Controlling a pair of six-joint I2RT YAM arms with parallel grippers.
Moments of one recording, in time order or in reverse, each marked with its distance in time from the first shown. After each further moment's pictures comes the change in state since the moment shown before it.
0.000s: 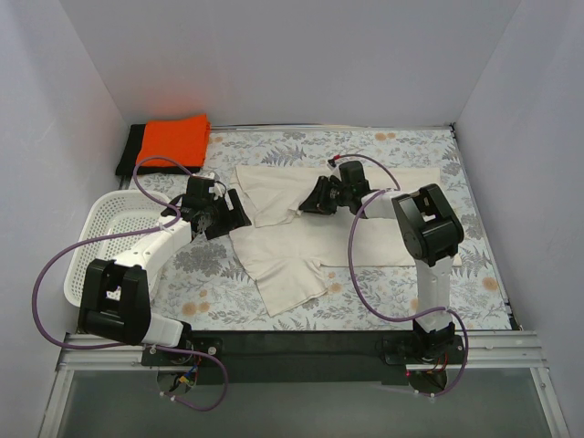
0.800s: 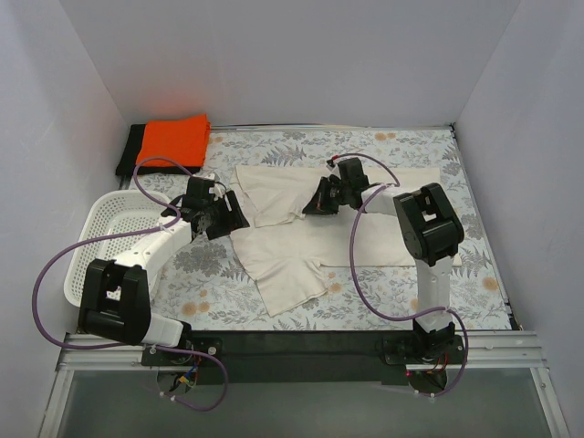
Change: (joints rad) left arm 0.000 0.000 -0.004 -0.004 -0.001 0.001; right arm -0.001 0.002 0.037 -0.127 -0.004 -0.033
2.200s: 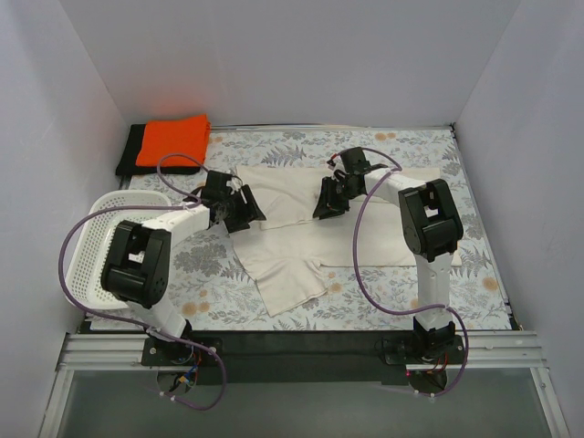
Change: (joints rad) left arm -0.047 0.248 0.090 0.150 0.073 -0.110; right arm -0.043 0.043 0.255 -0.567 -0.002 -0.283
